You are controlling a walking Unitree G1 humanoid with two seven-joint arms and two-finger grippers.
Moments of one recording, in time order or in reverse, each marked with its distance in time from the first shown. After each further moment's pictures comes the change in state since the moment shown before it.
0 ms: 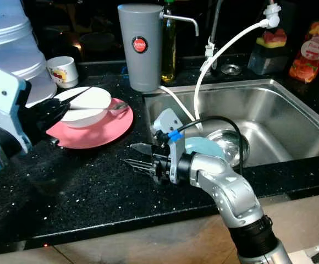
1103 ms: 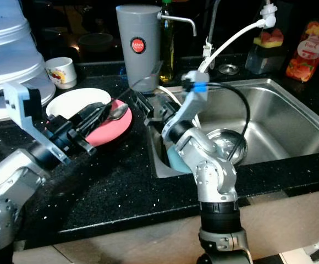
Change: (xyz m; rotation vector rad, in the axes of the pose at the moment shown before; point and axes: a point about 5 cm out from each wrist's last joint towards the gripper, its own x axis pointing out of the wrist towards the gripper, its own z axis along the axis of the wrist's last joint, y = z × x) left arm 0.013 -0.049 -0.011 -0.414 -0.206 -0.267; right arm 0.019 -0.040 0.041 0.468 -0.523 -0.500
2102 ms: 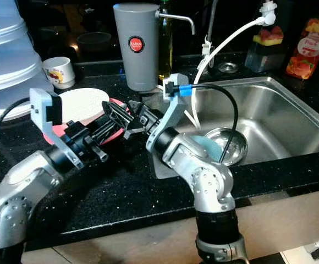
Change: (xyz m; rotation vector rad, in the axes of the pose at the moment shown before) left arm 0.012 -0.008 -0.018 -0.044 0.048 -0.089; right arm -0.005 0.033 -0.015 0.032 0.158 0.161
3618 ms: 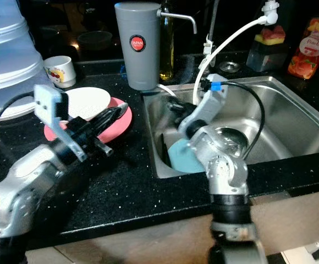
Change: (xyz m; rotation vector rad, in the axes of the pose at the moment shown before) left arm 0.021 0.020 -0.016 0.182 0.107 0.075; right arm -0.030 -0.102 0.030 -0.399 -0.019 -0.585
